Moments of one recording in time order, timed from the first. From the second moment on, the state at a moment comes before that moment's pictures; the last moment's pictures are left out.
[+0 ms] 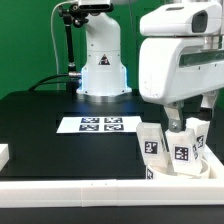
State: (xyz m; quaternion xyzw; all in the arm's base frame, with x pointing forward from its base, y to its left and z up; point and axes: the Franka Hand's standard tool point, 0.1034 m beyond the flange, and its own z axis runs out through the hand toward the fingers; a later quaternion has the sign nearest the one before) arm 0.661 0.088 0.106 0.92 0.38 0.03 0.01
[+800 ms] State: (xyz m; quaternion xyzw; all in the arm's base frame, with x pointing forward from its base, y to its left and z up) arm 0.653 0.083 0.085 0.92 0.38 0.02 0.01
